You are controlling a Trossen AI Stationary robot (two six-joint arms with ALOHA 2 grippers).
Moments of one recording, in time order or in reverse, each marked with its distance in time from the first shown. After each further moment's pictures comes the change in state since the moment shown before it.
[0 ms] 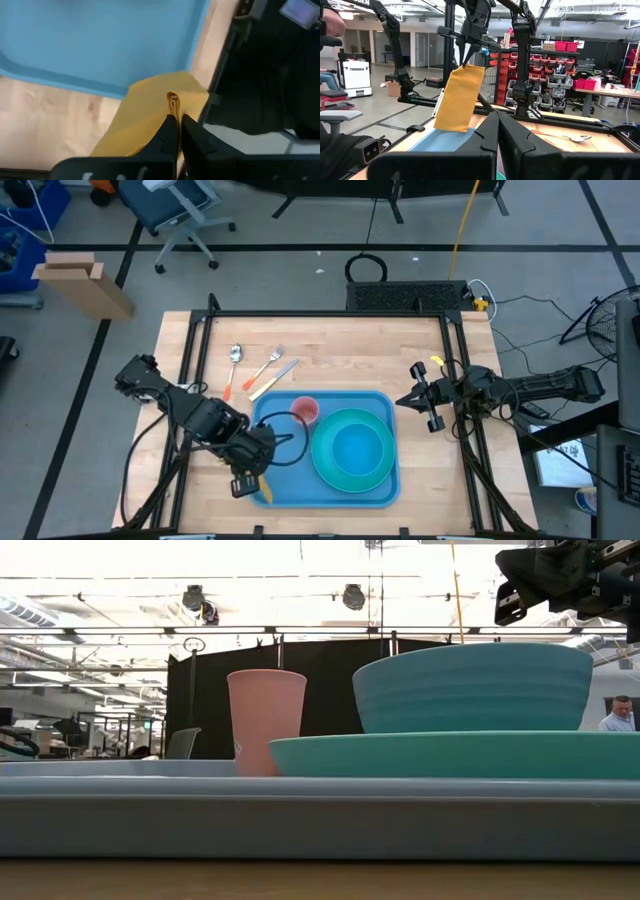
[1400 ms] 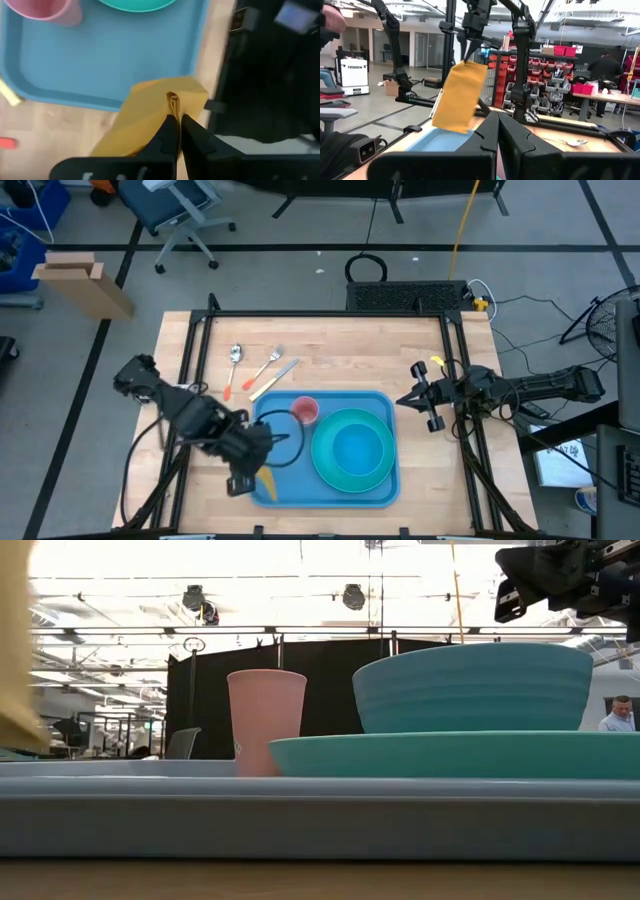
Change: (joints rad) left arm -0.018 -0.001 0.072 -0.028 -0.098 0.056; right arm 0.000 0.000 0.000 0.014 0.002 -0.028
